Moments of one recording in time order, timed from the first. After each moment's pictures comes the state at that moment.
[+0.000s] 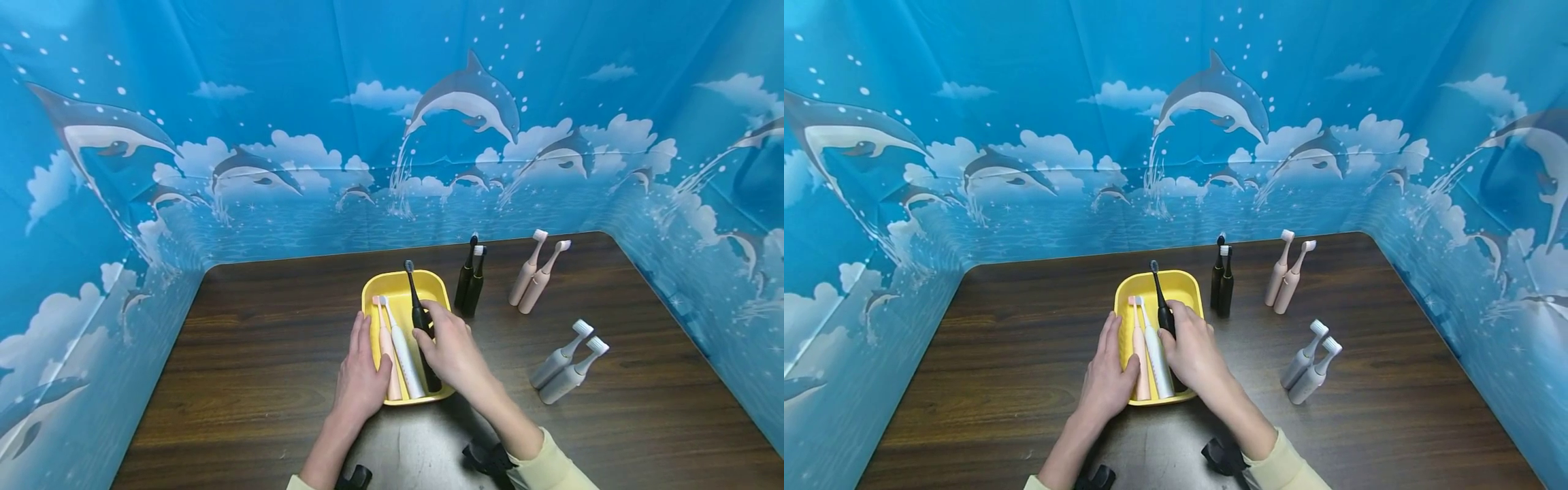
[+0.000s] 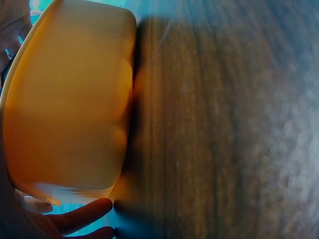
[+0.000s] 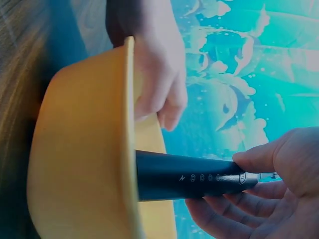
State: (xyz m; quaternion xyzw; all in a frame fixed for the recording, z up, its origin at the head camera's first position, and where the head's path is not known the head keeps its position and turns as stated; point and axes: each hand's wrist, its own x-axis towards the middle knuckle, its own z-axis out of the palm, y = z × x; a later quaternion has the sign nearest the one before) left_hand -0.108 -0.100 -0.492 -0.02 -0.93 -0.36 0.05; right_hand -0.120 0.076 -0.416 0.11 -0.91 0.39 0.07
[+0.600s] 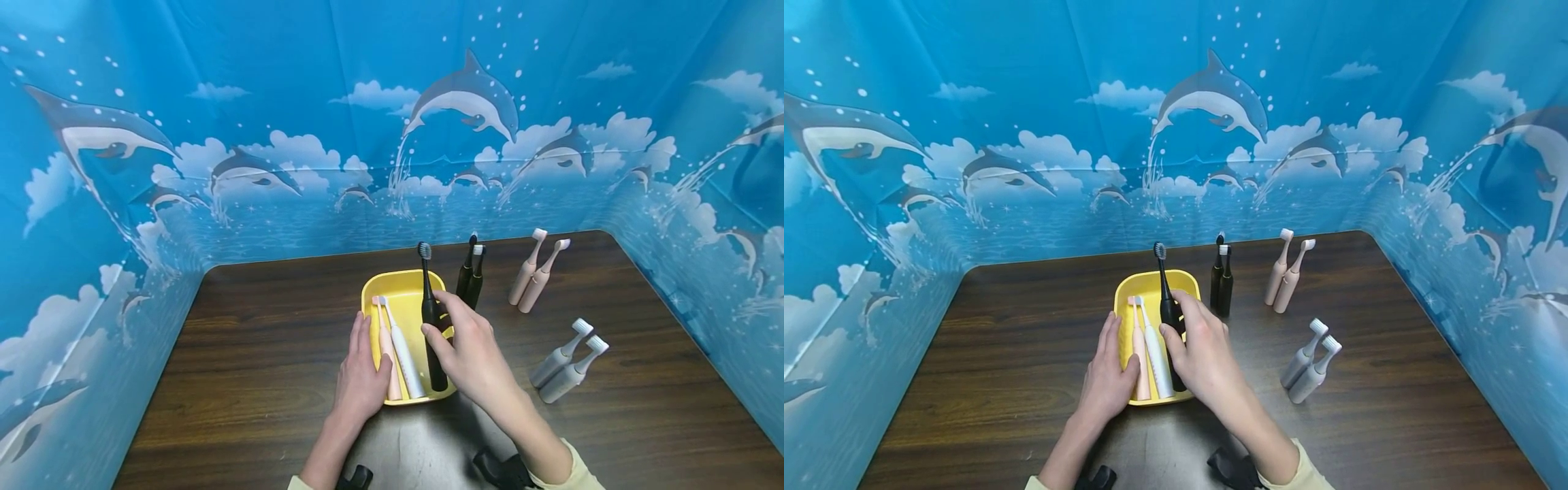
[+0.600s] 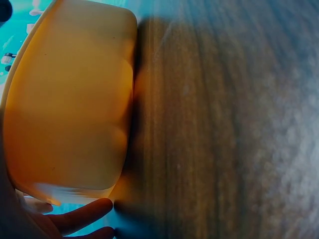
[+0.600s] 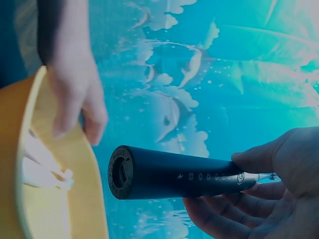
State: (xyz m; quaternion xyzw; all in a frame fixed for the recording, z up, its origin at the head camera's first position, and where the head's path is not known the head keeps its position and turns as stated) left_hand -0.108 -0.099 -0.491 -0.01 -0.93 -0.37 0.03; right_hand -0.092 0.092 -0.370 0.14 -0.88 0.42 0.14
